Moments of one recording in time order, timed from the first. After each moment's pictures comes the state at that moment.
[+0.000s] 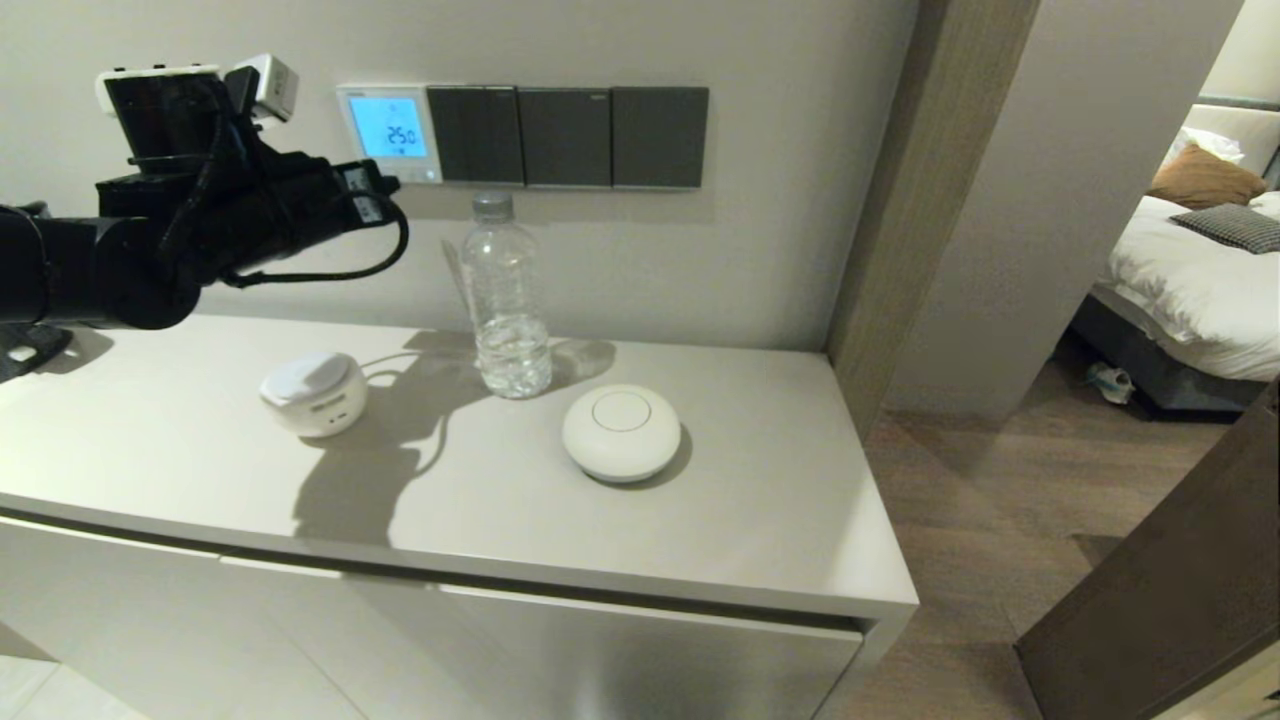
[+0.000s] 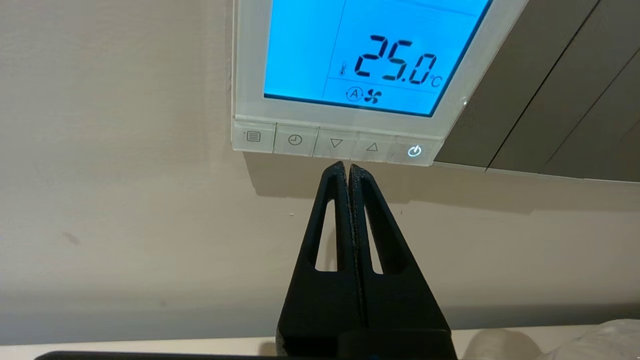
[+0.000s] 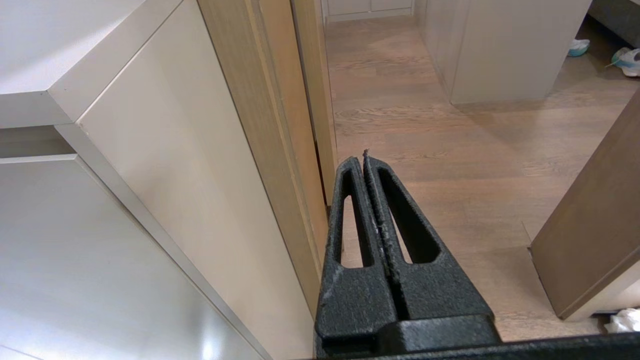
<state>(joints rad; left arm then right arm) -0.11 1.91 -1.51 -0.44 -0.18 -0.18 0.00 0.00 0.00 -0.01 -0.01 0.03</state>
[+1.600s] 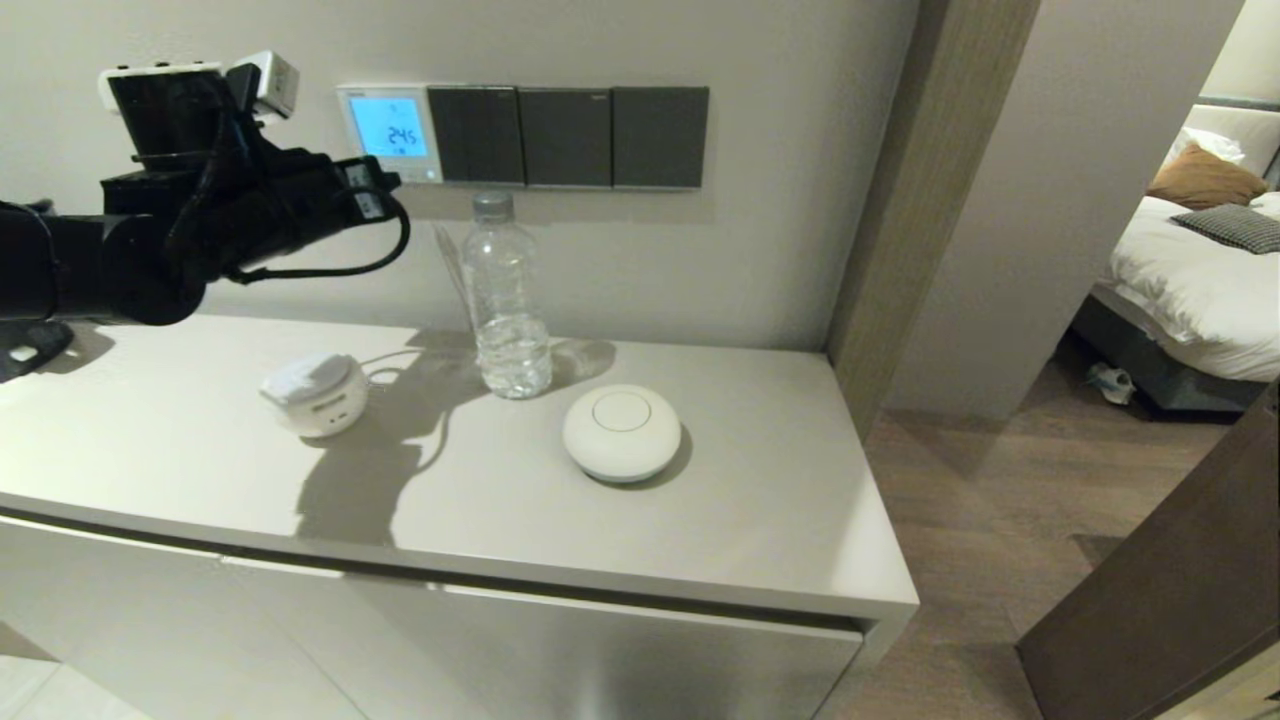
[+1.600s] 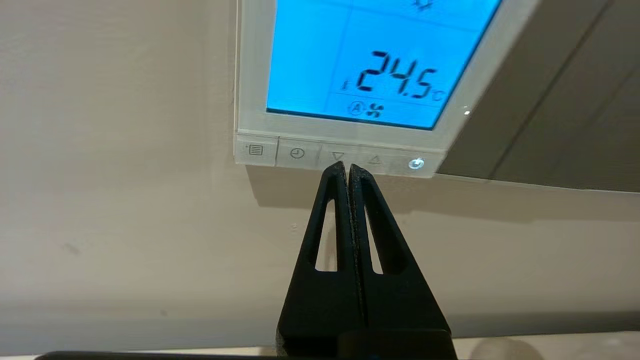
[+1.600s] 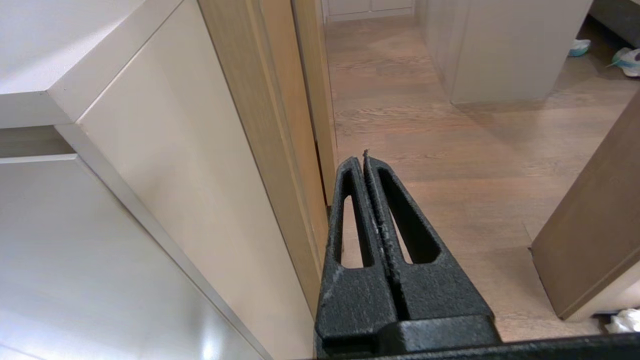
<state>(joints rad) -0.11 1.92 -1.53 -0.44 -0.18 -0.18 0.00 0.00 0.00 -0.01 -0.01 0.02</state>
